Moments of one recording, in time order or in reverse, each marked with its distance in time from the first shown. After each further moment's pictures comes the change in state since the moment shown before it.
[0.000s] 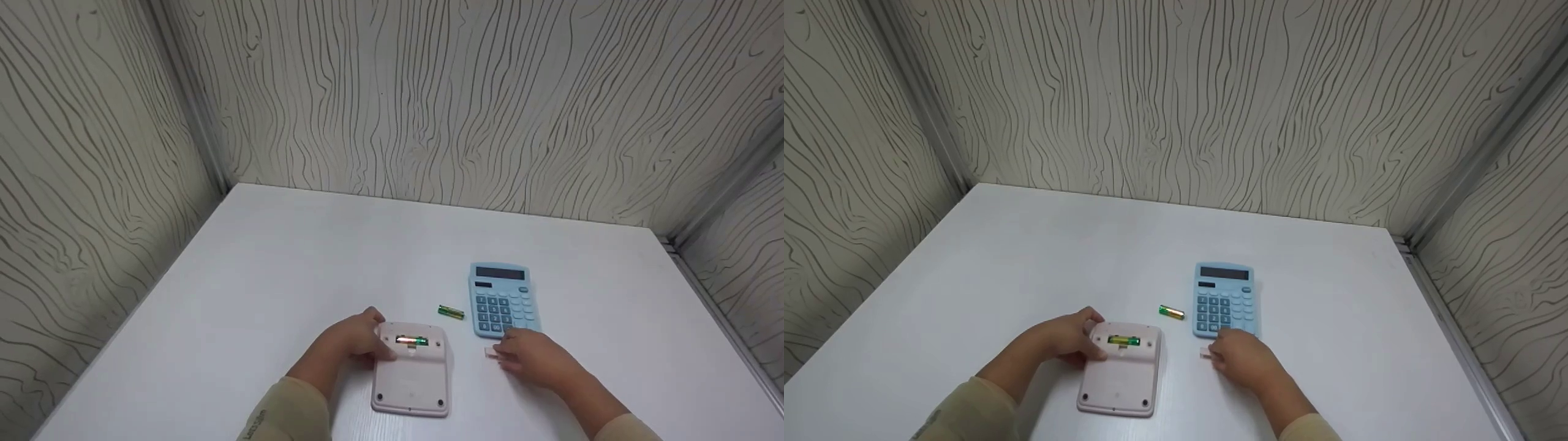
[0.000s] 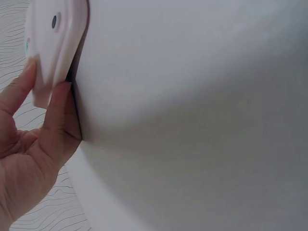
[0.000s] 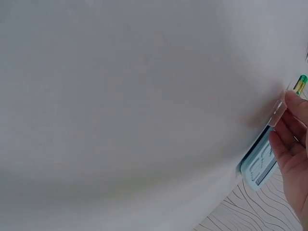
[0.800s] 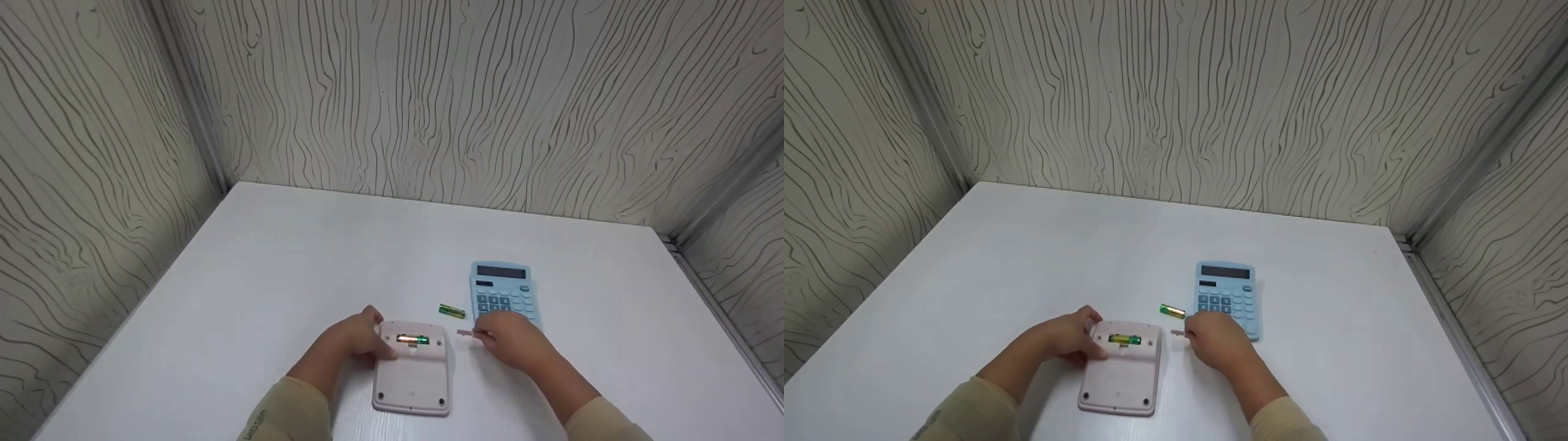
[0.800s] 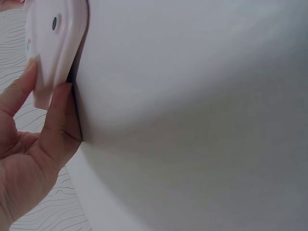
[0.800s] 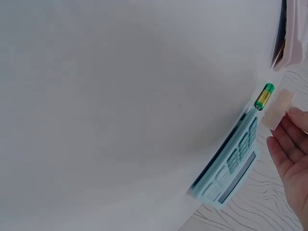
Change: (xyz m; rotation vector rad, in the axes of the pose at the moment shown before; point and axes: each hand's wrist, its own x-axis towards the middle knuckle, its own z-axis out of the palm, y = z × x) left_hand -0.007 0.002 0.000 -0.094 -0.015 -0.010; right_hand 0.024 -0.046 -0.021 0.113 0.146 0.114
